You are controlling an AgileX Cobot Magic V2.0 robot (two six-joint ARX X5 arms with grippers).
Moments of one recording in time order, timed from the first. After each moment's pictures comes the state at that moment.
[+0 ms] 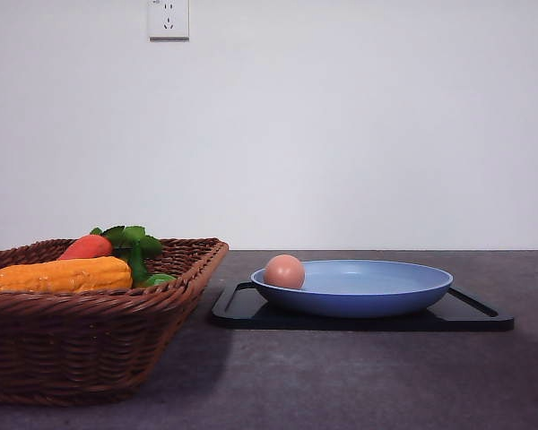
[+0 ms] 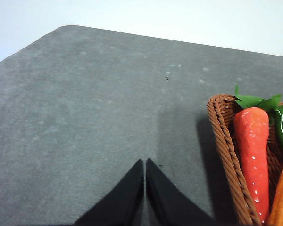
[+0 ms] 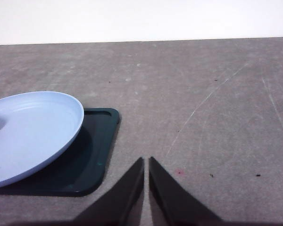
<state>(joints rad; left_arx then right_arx) -0.09 0.01 0.06 -0.27 -0.18 -0.15 0.17 0.08 0.02 -0.11 0.09 0.11</state>
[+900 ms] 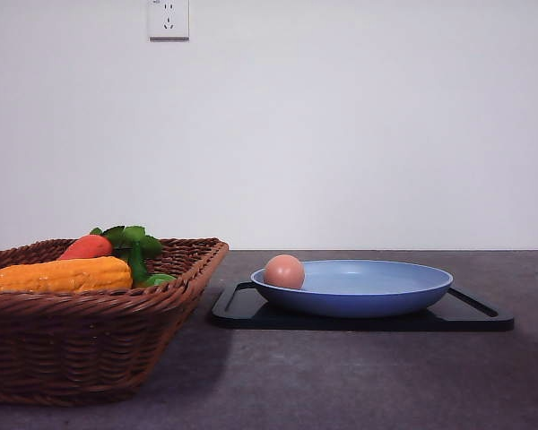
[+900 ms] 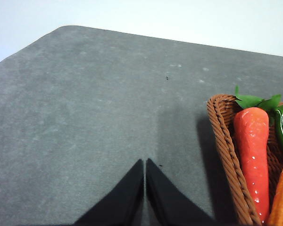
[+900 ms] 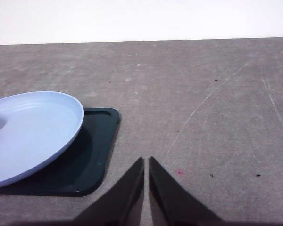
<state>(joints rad) -0.09 0.01 0.06 -0.27 -0.18 -0.15 0.17 0.08 0.02 -0.11 0.09 0.11</state>
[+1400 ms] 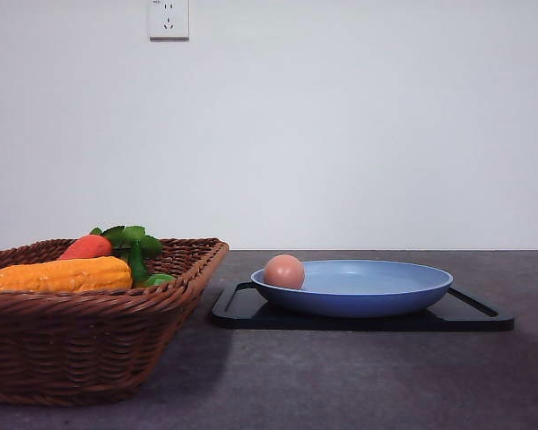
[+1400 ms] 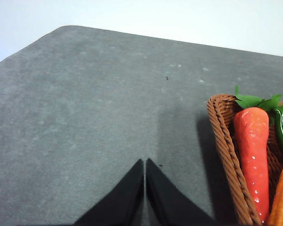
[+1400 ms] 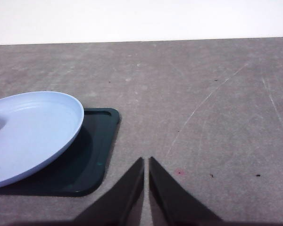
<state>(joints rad) -0.09 0.01 0.06 -0.27 -0.18 -0.15 0.17 0.08 0.02 -0.11 0.09 0.11</state>
